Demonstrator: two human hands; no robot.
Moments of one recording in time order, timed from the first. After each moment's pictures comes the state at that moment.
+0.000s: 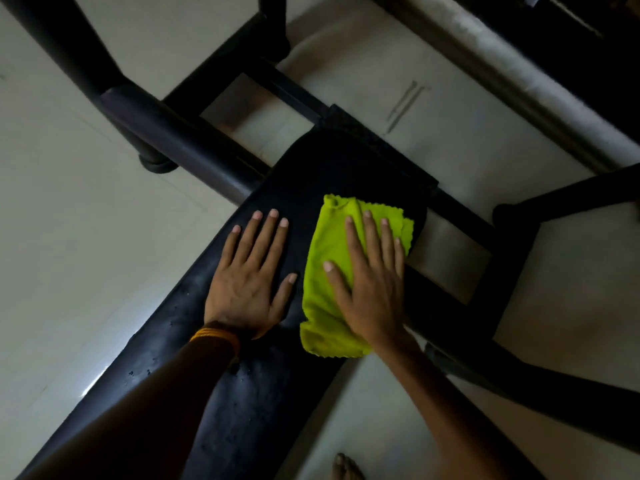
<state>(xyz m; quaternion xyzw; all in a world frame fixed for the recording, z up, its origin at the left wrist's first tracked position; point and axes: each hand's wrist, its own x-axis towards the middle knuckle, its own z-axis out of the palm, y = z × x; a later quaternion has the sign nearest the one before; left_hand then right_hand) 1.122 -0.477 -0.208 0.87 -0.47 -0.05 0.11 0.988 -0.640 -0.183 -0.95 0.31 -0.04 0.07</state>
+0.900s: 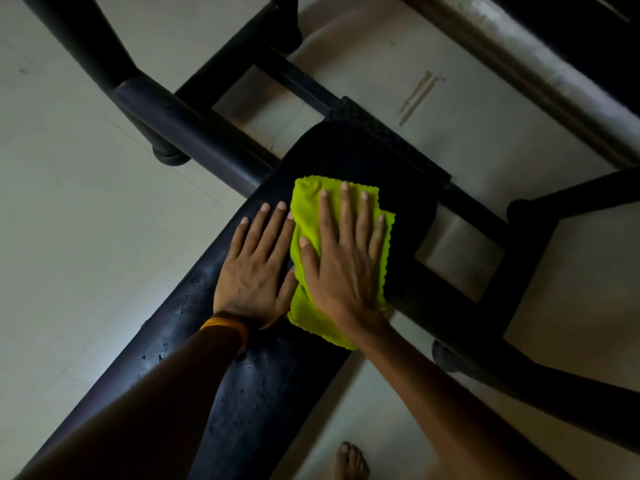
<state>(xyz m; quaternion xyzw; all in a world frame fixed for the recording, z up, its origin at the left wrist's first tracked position) 1.122 -0.475 -0.209 0.87 -0.47 -0.05 0.14 1.036 -0.611 -0.171 -0.95 0.30 -0.02 0.04</state>
